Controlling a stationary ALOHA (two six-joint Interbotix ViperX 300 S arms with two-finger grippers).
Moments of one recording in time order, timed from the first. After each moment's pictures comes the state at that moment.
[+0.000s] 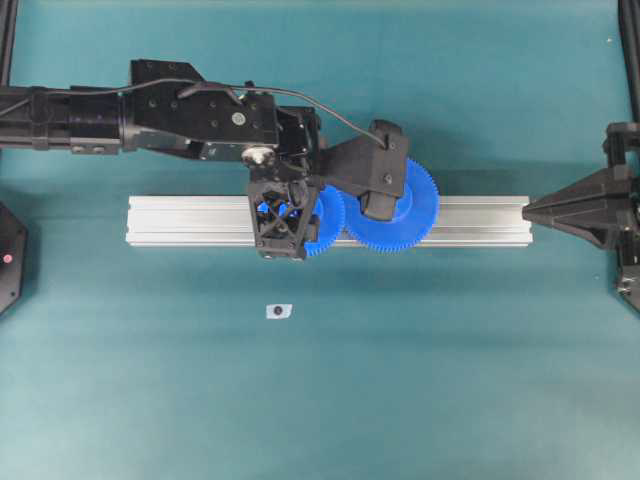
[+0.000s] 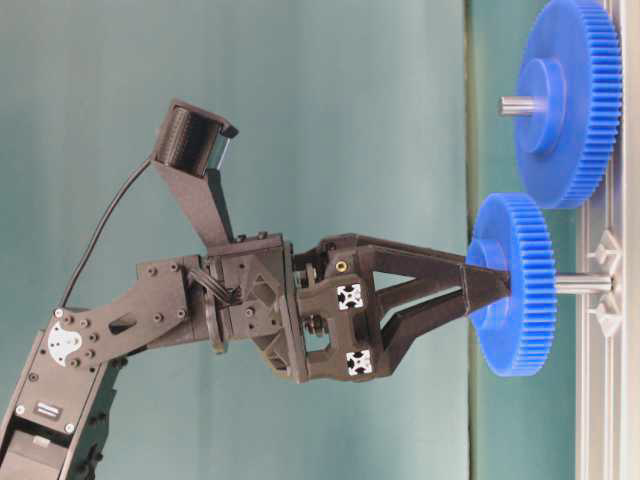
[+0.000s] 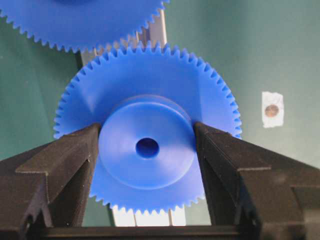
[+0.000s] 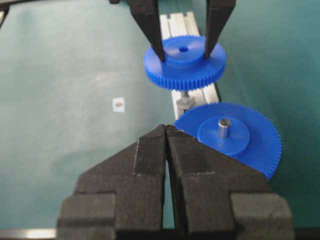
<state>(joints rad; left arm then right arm) 0.13 0.24 0.05 0.02 1.05 0.22 -0.04 -1.06 1.30 0.03 -0.01 0.10</state>
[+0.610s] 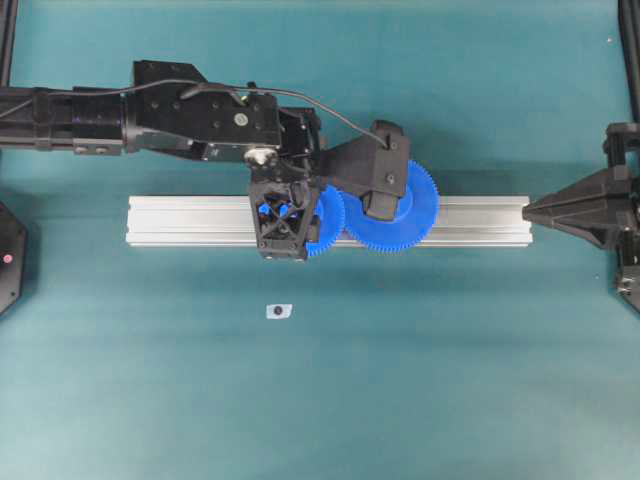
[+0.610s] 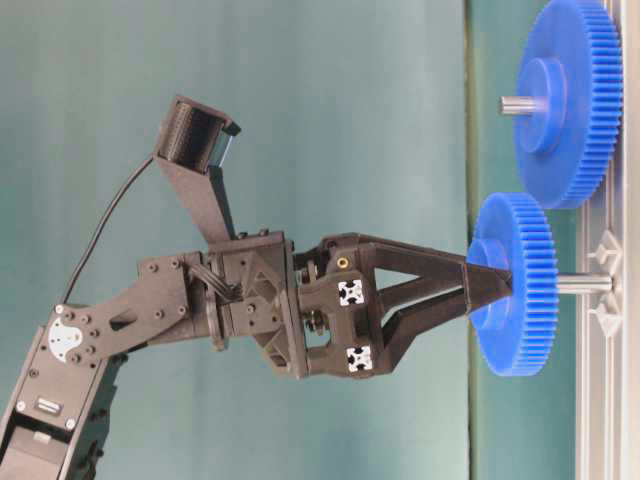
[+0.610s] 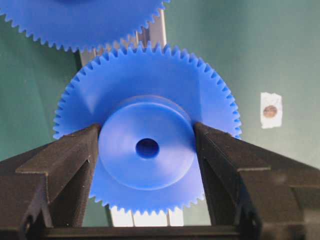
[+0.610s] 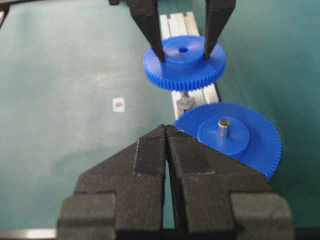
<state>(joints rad) 0.12 0.25 0.04 0.02 1.05 0.22 -0.04 -1.06 1.30 0.03 -0.01 0.10</state>
